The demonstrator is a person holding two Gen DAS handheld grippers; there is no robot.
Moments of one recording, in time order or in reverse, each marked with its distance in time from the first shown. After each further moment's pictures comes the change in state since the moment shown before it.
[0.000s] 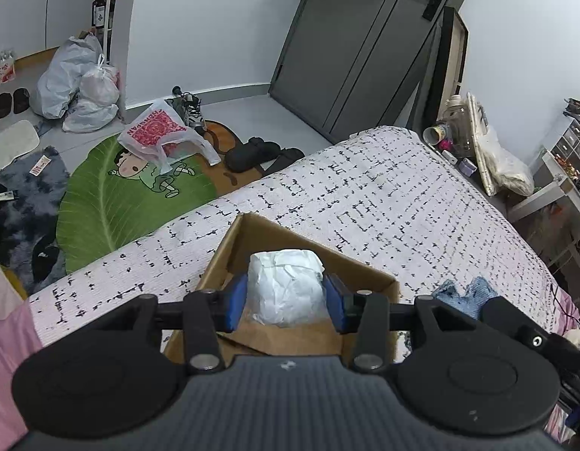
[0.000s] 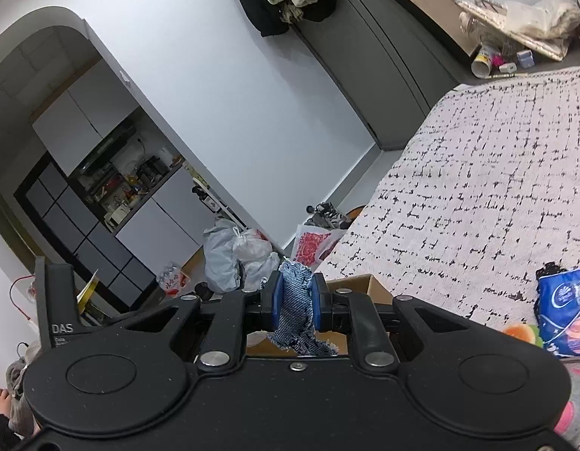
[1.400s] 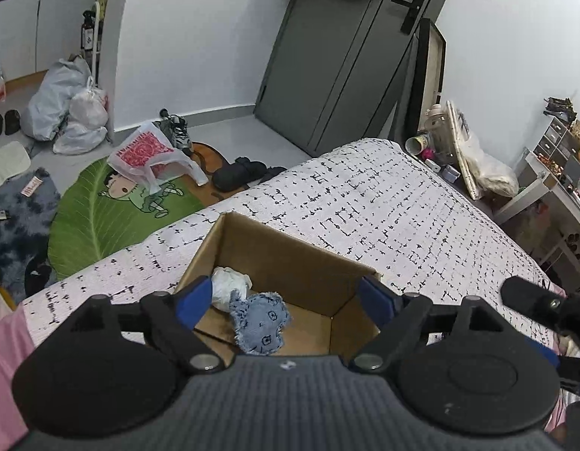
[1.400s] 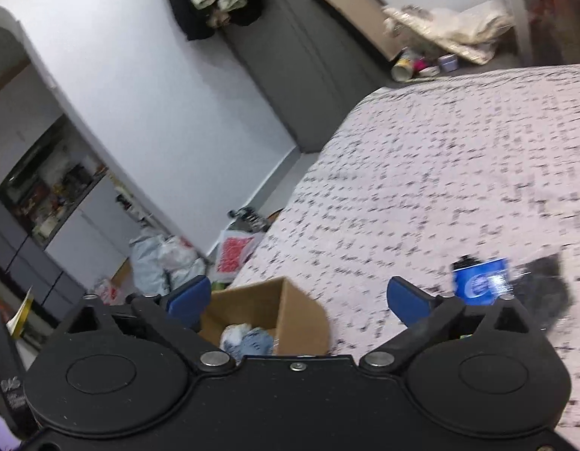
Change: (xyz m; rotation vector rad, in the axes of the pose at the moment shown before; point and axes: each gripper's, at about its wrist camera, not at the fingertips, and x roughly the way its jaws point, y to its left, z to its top) left arm -0.020 -0.012 -0.020 0.044 -0.083 -0.030; right arm -0.024 -0.009 0.010 0.043 -0.027 -0.311
